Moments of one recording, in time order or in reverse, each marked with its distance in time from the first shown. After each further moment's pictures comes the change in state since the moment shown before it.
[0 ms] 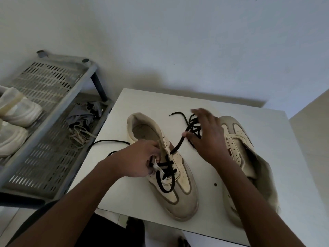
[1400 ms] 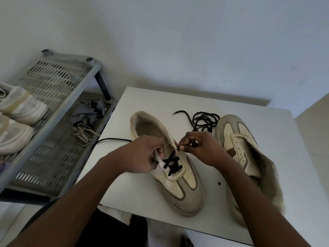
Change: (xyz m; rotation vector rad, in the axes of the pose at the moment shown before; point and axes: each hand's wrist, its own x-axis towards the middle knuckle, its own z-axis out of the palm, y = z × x) left_hand -0.004 0.005 -0.008 -0.120 0.068 -0.062; right_hand -0.008 0.001 0.012 0.362 -0.379 -0.035
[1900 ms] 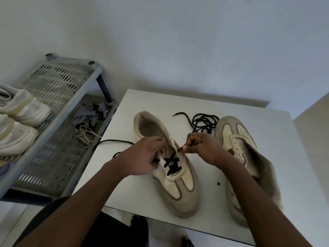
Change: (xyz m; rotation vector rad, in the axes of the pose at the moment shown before) left_hand 0.000 -0.008 0.012 0.065 0.089 0.132; right_hand -0.002 -0.009 -0.008 0.159 -0.061 0.254
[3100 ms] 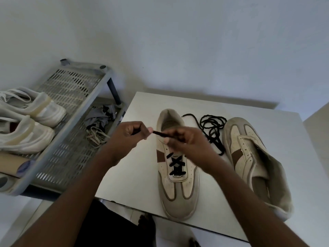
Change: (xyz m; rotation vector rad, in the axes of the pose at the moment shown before) left_hand -0.028 0.003 -0.051 -0.607 0.400 -0.381; right_hand -0.022 -0.061 0.042 0.254 -0.008 -0.311
